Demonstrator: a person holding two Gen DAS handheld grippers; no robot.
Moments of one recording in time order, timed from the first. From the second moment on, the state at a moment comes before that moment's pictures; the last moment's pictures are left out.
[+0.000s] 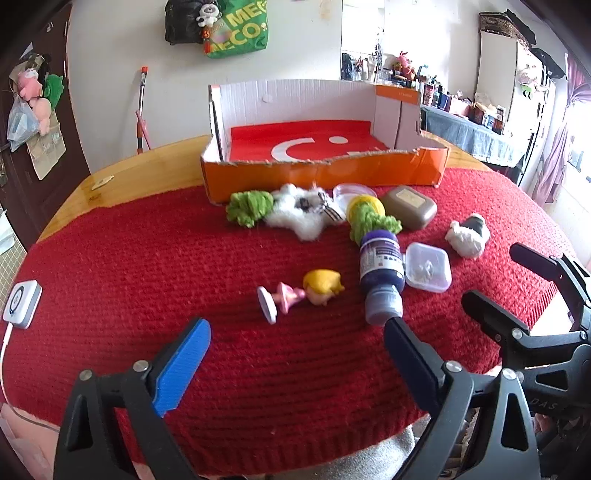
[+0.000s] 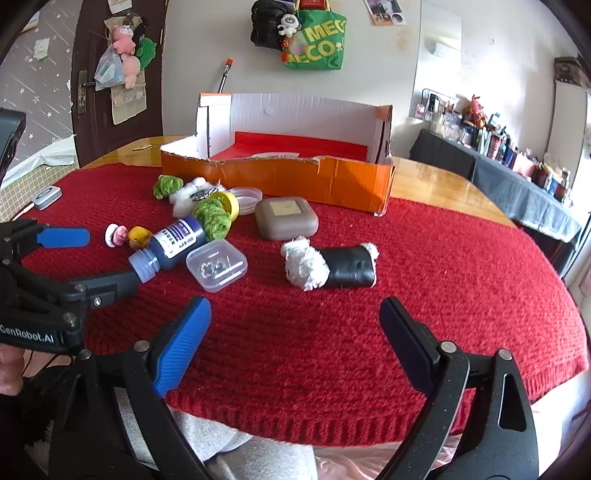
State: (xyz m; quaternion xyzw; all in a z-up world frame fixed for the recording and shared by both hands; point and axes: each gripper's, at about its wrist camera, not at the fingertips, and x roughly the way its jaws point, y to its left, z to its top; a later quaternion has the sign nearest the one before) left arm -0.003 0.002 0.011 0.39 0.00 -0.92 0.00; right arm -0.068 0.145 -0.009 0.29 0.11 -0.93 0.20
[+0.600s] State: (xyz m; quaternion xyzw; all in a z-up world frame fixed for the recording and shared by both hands) left arm -0.016 -0.012 0.011 0.39 -0.01 -0.92 0.01; right arm -0.082 0.118 -0.013 0.31 0.11 -0.90 0.27
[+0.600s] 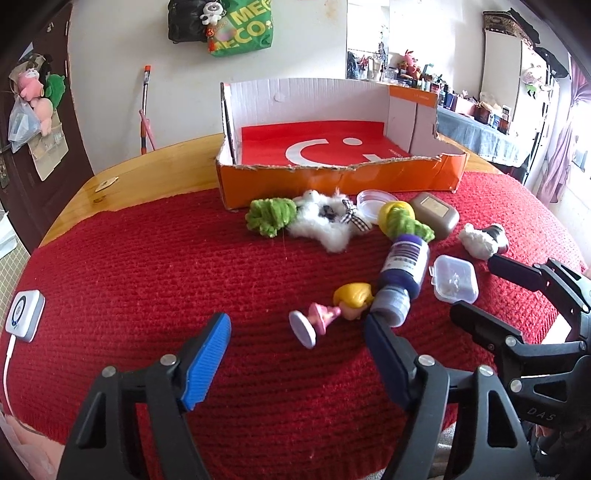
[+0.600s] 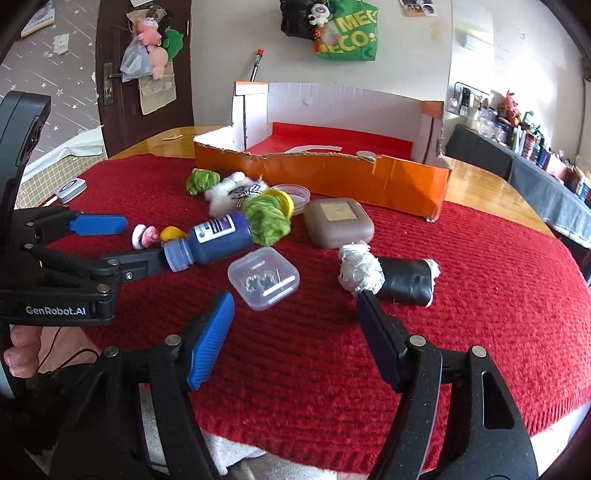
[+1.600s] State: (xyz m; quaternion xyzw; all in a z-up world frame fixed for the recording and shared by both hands) left arm -0.027 0.001 0.023 0.37 0.00 -0.93 0.00; right arm -0.093 0.098 -0.010 0.33 0.12 -0.88 0.32
